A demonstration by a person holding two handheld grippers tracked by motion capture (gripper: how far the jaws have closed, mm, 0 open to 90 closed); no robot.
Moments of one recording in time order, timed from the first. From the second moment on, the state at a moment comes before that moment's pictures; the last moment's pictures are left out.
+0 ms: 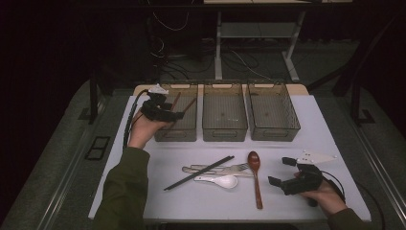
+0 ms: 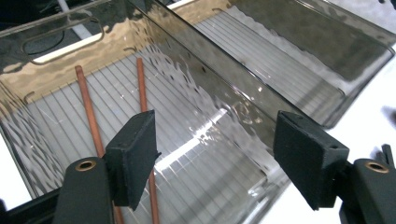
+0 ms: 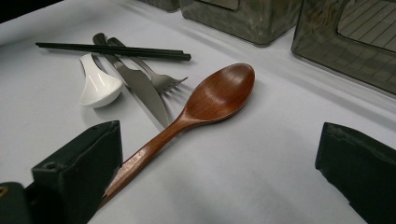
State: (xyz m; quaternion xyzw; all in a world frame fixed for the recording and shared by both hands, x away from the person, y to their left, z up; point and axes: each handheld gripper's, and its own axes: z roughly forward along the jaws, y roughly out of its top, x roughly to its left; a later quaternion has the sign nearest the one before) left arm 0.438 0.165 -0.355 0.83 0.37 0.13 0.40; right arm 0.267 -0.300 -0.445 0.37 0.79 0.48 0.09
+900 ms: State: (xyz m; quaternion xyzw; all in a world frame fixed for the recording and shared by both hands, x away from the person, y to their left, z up) left arm 0.365 0.158 -0.373 0.83 0.33 0.12 0.43; right arm 0.267 -0.301 -0.444 0.37 0.79 0.47 0.10
